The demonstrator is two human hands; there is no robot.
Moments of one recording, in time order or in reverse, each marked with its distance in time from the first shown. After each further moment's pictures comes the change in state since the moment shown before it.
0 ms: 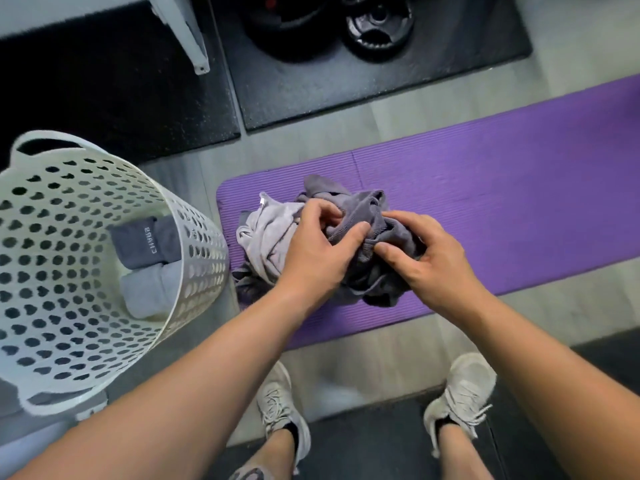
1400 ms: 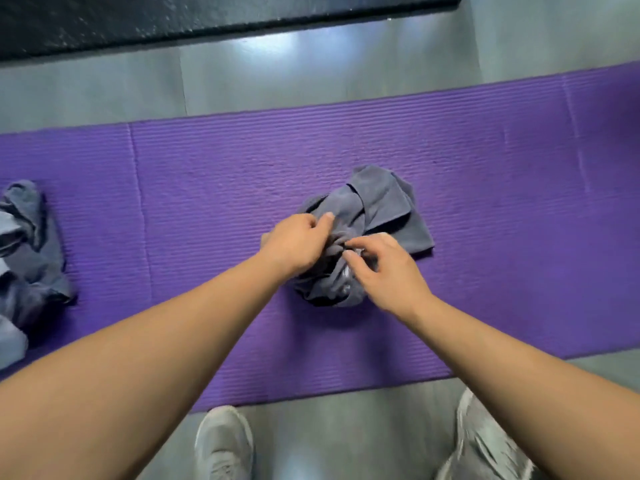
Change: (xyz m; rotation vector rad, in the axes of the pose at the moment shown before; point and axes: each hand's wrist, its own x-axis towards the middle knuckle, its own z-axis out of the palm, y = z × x) left_hand 0.277 -0.175 0.521 0.685 -0.176 -0.372; right_hand 0.221 0.500 -0.268 -0.283 -0.222 0.047
